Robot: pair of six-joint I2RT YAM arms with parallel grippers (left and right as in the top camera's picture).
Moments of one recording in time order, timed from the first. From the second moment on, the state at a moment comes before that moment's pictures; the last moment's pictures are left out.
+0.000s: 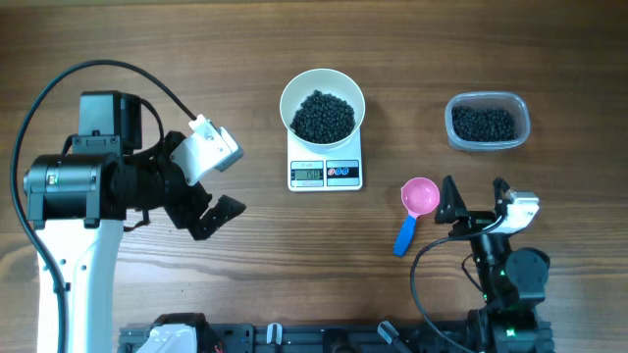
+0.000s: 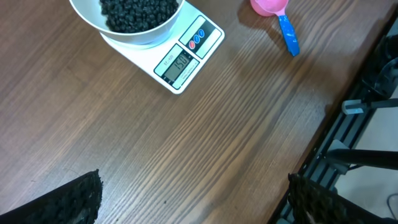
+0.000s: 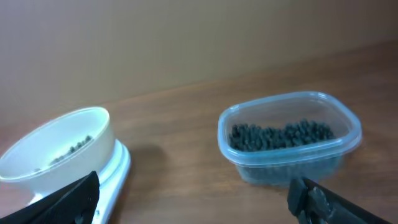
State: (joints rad) left arm 0.00 1.23 1.42 -1.46 0.51 0.85; right arm 0.02 0.16 0.01 0.04 -0.06 0.24
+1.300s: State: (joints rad) left arm 0.00 1.23 1.42 -1.46 0.51 0.85; right arm 0.02 0.02 0.01 0.00 -0.06 -0.01
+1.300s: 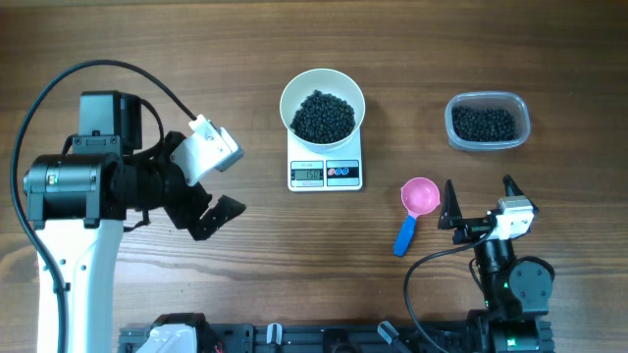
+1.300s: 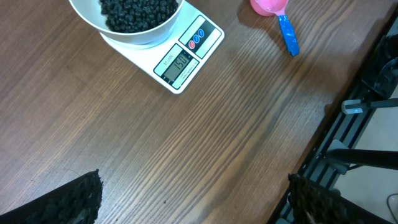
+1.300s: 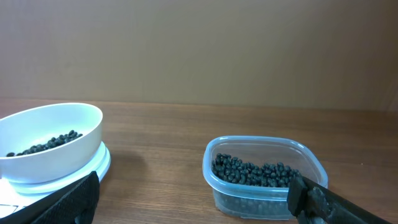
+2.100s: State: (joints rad) left arm 0.01 0.26 0.73 -0.66 0.37 -0.25; right arm 0.02 0.02 0.01 0.00 -0.06 -0.01
